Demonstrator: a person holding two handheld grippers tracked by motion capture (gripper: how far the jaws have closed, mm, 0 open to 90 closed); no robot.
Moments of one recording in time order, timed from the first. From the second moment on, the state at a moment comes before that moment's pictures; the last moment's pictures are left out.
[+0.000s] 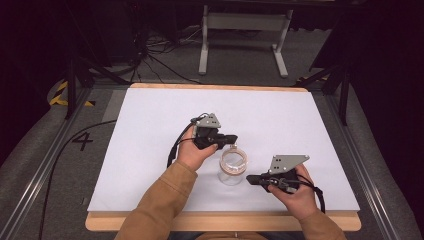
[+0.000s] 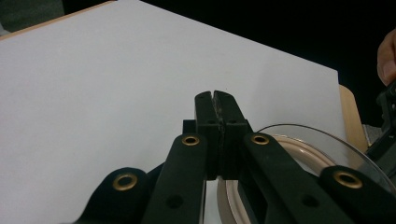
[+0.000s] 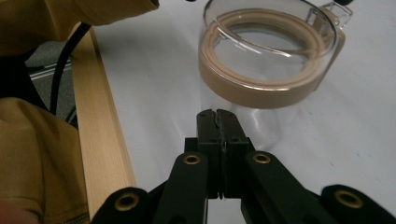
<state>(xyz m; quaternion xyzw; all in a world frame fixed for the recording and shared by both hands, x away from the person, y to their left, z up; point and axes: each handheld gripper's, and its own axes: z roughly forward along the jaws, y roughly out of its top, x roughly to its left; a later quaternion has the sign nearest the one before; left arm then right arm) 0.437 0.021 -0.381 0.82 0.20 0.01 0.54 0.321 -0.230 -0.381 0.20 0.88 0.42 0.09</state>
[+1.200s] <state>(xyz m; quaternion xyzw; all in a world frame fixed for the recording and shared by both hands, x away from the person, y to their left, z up) 0.438 0.021 -0.382 0.82 0.21 0.02 0.53 0.327 -0.222 -0.381 0.22 0.86 0.45 0.09</state>
